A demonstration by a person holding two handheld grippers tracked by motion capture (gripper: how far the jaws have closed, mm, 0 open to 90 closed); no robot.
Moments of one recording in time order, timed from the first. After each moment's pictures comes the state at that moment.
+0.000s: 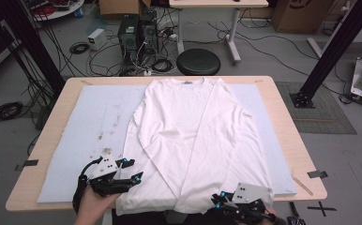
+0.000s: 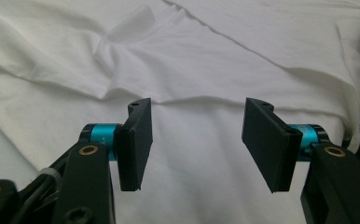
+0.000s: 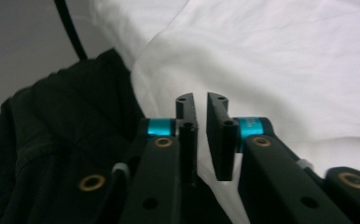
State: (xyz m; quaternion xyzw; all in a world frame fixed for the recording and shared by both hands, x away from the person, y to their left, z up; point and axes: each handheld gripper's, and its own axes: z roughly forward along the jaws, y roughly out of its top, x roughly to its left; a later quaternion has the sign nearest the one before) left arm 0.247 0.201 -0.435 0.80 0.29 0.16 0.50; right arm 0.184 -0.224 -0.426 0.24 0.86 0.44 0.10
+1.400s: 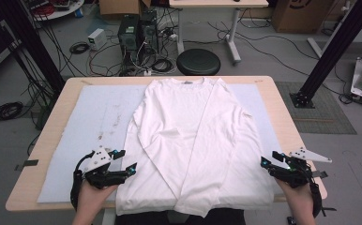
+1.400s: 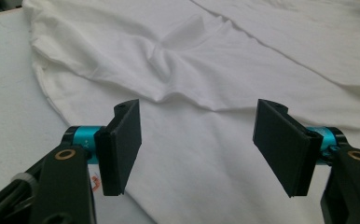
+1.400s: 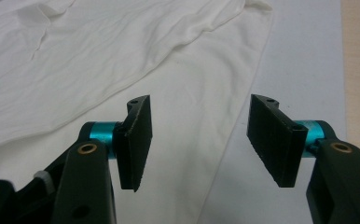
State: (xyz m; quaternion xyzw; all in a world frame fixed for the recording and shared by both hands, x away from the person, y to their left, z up) left arm 0.263 0.218 -0.438 0.77 0.33 0.20 0.50; right arm 0.263 -0.361 -0.432 0.50 0.72 0.44 0.20
